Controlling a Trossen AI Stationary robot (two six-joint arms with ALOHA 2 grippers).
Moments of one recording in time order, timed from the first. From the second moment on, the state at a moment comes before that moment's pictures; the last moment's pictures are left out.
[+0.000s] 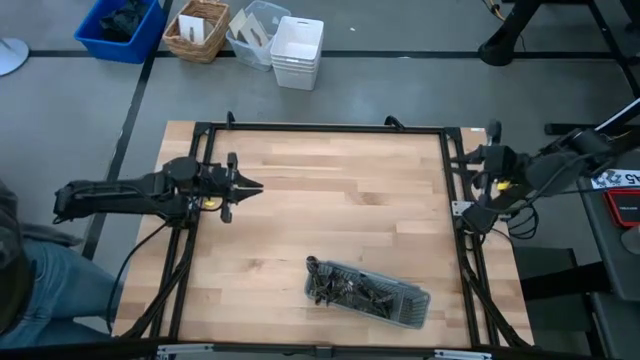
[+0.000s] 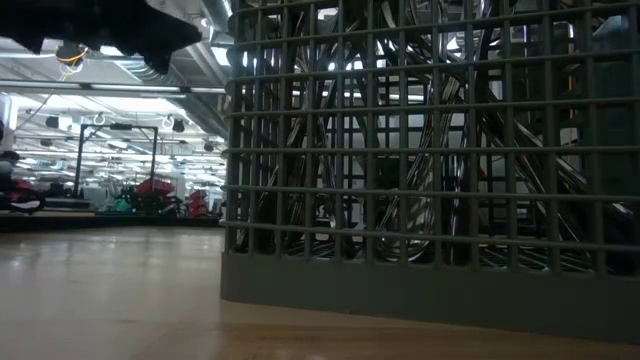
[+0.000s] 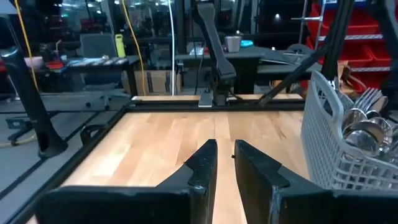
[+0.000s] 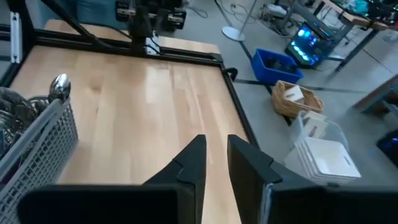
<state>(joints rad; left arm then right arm) 0.15 0.50 0.39 0.04 0.09 0.06 0.61 1.03 1.76 -1.41 0.78 0.23</state>
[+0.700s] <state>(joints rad) 0.15 0.42 0.27 0.11 0.04 0.06 0.61 0.31 0.64 -0.51 0.67 0.07</state>
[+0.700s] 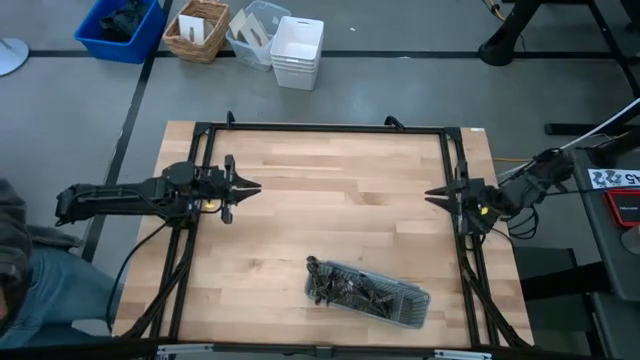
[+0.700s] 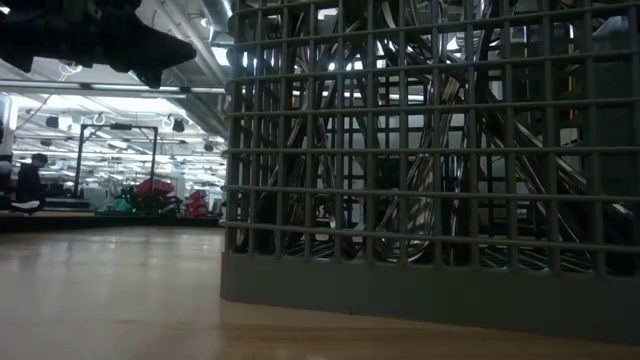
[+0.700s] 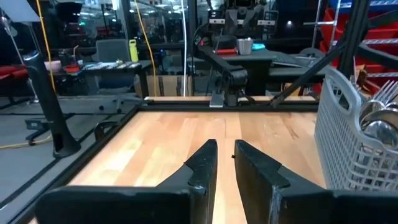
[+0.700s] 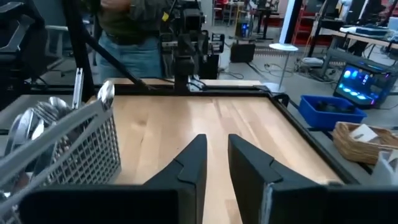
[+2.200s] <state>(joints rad) 0.15 0.41 0.01 0.27 -0.10 -0.05 0.55 0.21 0.01 0.33 0.68 -0.11</state>
